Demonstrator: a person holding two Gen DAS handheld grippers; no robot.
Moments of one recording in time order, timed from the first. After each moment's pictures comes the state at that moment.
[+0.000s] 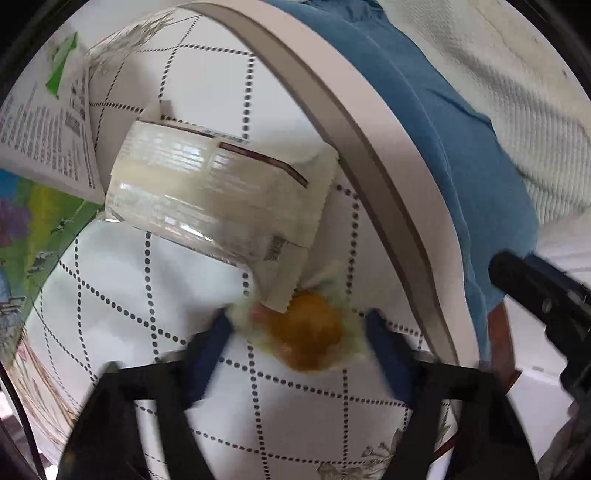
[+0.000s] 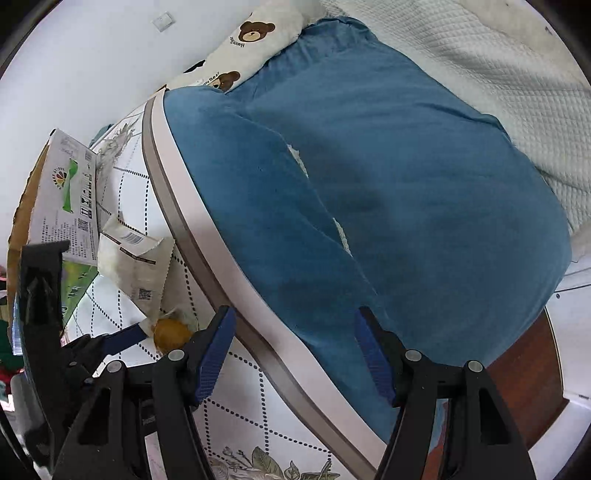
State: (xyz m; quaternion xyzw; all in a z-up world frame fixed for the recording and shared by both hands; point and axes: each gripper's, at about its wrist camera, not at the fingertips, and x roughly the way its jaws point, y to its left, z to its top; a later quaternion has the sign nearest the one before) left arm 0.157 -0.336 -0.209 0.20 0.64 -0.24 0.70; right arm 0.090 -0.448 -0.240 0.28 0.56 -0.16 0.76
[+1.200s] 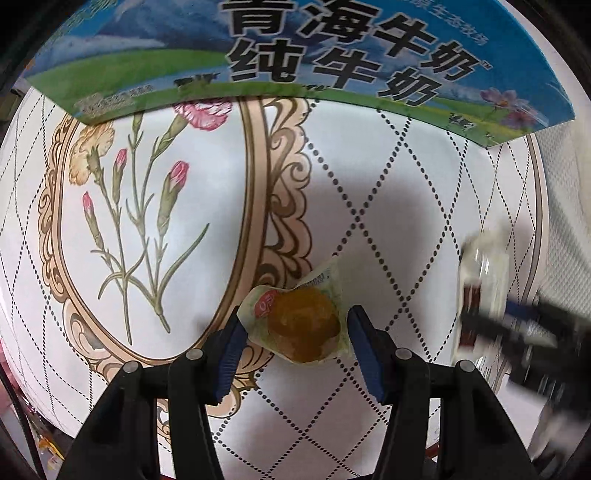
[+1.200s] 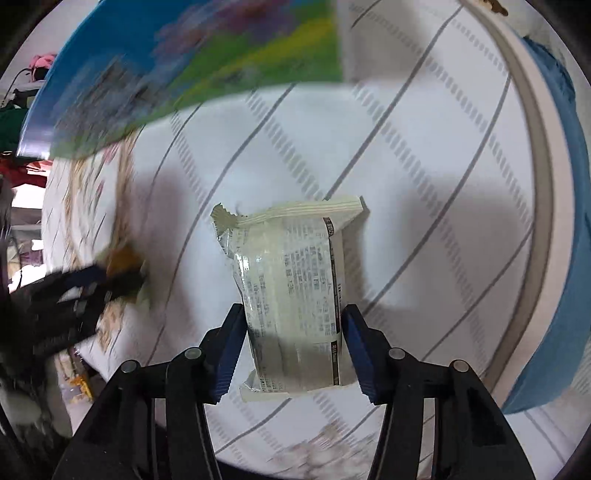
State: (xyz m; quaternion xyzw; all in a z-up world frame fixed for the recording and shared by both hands) left arm 0.170 -0.075 -0.197 -0.03 0.68 -0.07 0.72; right arm 0.158 -0.240 -0.269 0.09 0.71 0.12 0.69
